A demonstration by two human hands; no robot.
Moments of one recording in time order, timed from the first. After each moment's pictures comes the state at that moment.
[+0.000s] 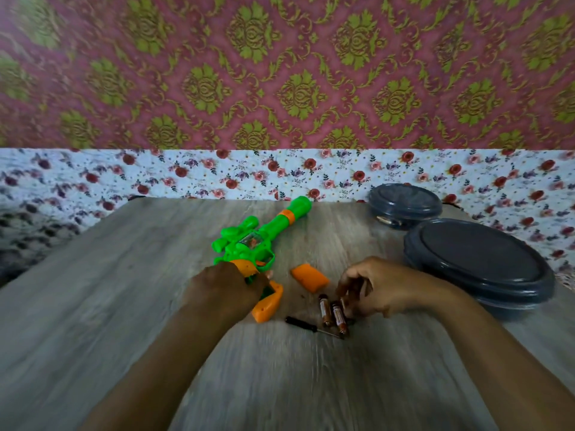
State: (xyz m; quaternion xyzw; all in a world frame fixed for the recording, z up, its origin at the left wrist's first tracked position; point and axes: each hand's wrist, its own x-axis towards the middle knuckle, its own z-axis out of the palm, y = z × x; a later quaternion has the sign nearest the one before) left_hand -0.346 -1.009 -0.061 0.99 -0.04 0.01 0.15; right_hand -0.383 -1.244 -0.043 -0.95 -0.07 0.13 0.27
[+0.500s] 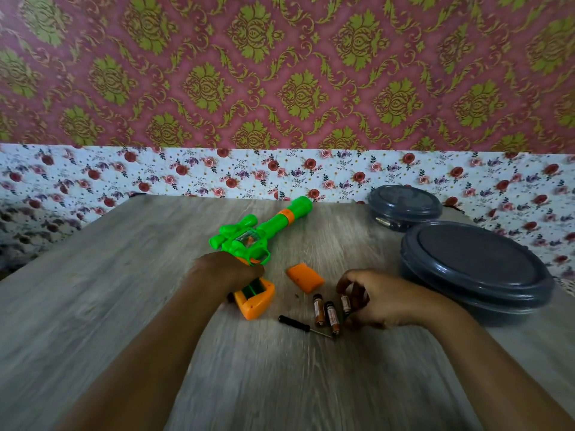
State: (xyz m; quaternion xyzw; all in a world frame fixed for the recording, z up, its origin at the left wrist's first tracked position) left_hand -0.305 -1.017 -0.060 0.97 0.02 -0.12 0.20; right_hand -0.390 -1.250 -0.056 -0.94 -0.02 0.15 0.30
